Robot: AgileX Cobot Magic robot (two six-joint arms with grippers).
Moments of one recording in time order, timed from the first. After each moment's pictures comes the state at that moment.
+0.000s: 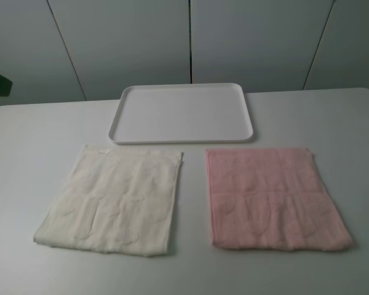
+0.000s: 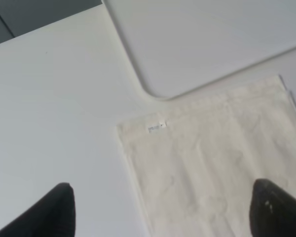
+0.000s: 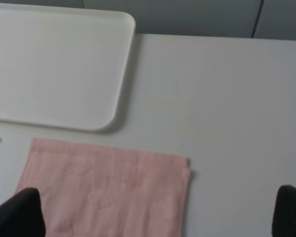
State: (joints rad) left arm 0.01 1.08 -0.92 -0.38 0.79 0.59; right arm 0.03 0.83 -0.84 0.17 0.82 -0.16
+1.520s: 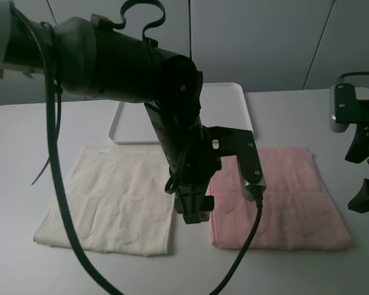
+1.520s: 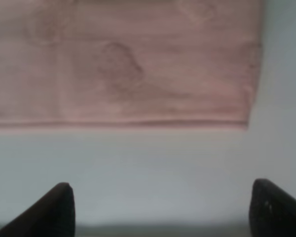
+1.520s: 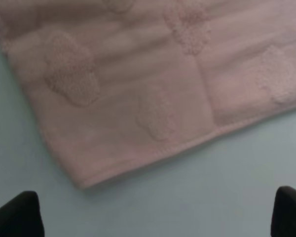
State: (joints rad) left arm -0.95 2.03 -1.38 -0.14 0.84 0.73; right arm 0.03 1.40 -0.71 0.10 0.91 -1.23
